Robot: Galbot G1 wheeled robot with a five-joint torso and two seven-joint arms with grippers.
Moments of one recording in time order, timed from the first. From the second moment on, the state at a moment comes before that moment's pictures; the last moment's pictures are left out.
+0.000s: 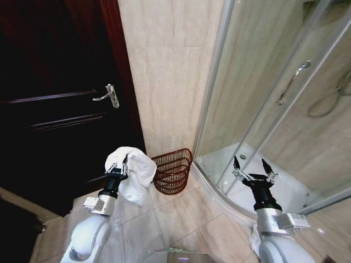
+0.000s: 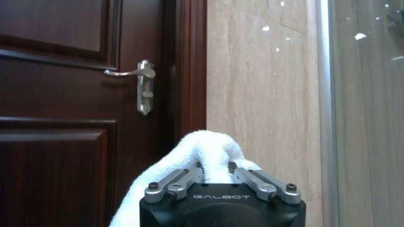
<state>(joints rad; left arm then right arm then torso) 1.65 -1.29 -0.67 -2.24 -0.30 -0.10 -0.01 -1.75 1.53 0.69 2.47 0.14 -0.06 0.02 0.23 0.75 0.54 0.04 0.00</state>
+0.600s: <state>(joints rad) 1.60 -1.30 -0.66 -2.10 -0.31 -0.22 0.03 -1.76 1.56 0.69 2.48 0.08 -0.03 0.03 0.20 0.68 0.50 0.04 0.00</state>
